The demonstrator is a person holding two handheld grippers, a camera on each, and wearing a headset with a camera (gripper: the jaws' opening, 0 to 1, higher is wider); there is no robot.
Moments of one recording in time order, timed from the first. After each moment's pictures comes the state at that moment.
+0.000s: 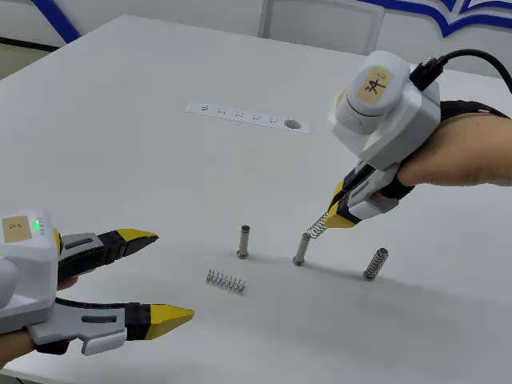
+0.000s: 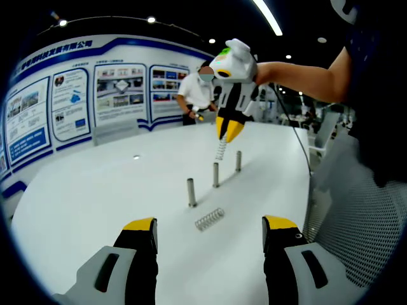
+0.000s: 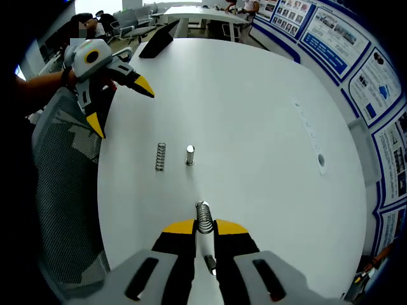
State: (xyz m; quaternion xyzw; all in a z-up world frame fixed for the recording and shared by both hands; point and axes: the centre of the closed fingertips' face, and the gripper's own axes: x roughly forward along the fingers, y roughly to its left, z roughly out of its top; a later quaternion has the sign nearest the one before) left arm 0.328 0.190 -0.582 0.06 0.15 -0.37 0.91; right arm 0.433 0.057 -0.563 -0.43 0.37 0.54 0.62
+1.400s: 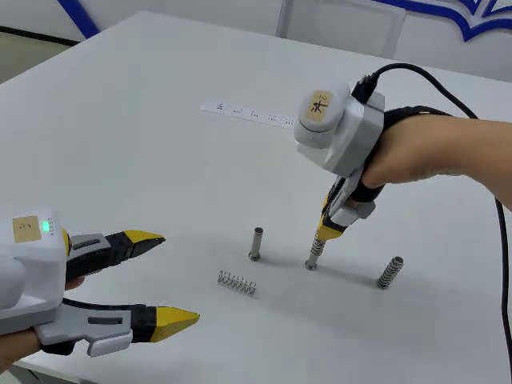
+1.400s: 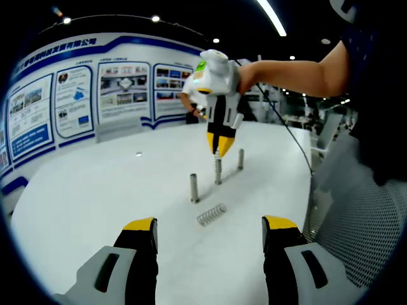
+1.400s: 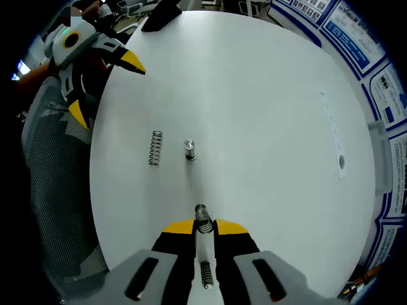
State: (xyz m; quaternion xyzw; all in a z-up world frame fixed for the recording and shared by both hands) left arm 0.325 0.197 -0.588 0.05 0.16 -0.36 0.92; right arm 0.442 0.072 -0.605 -0.48 0.43 0.53 0.55
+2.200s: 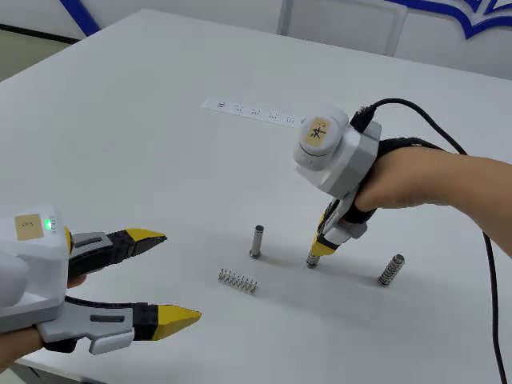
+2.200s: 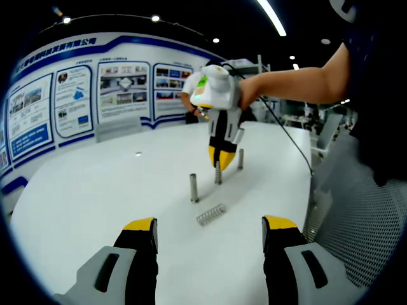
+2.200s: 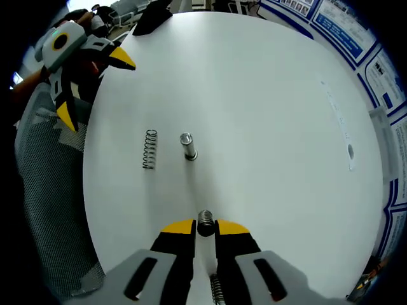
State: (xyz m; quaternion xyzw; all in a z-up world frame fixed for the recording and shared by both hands) left arm 0.327 0.196 -0.589 0.05 0.16 -0.36 0.92; right arm 0.434 0.071 -0.629 -0.44 0.44 0.54 0.57
